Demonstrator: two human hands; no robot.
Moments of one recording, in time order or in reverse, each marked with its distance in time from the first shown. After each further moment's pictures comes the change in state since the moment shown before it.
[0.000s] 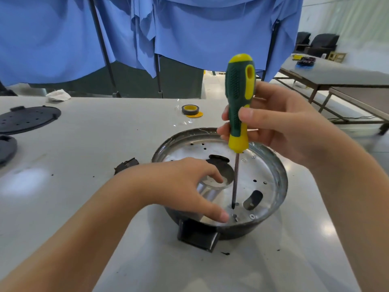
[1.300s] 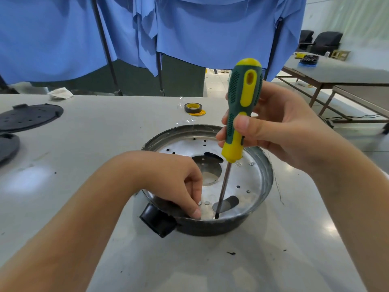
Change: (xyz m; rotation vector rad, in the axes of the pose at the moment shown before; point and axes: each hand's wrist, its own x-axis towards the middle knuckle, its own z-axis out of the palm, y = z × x) left_hand 0.008 -0.021 -0.014 -0.005 -0.177 -0.033; right_hand -0.002 0.005 0.016 -0.012 -0.012 -0.082
